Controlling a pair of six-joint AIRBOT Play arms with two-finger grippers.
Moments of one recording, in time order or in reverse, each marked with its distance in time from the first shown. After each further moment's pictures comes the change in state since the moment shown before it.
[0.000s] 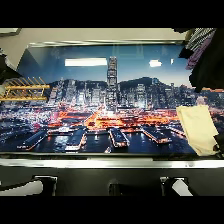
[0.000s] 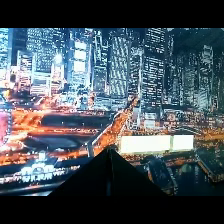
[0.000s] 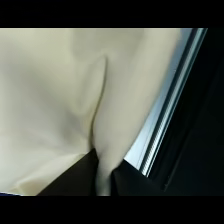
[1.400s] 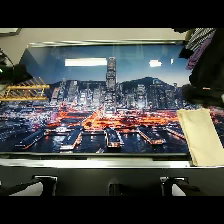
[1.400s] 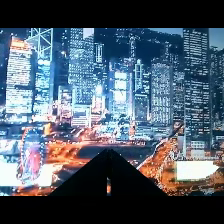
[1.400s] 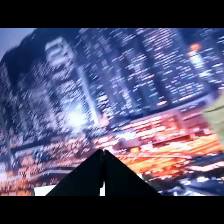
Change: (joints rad) left arm -0.181 0.093 -0.240 0.256 0.313 0.051; right arm 0.634 0.034 0.308 0.497 -0.217 -0.496
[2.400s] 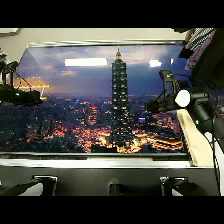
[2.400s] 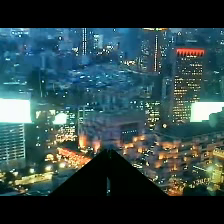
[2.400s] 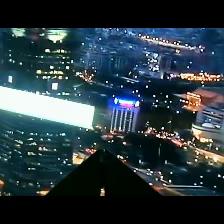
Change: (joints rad) left arm -0.038 0.096 -0.298 0.080 -0.037 0.023; right arm 0.389 -0.090 0.008 -0.198 0.115 -0.010
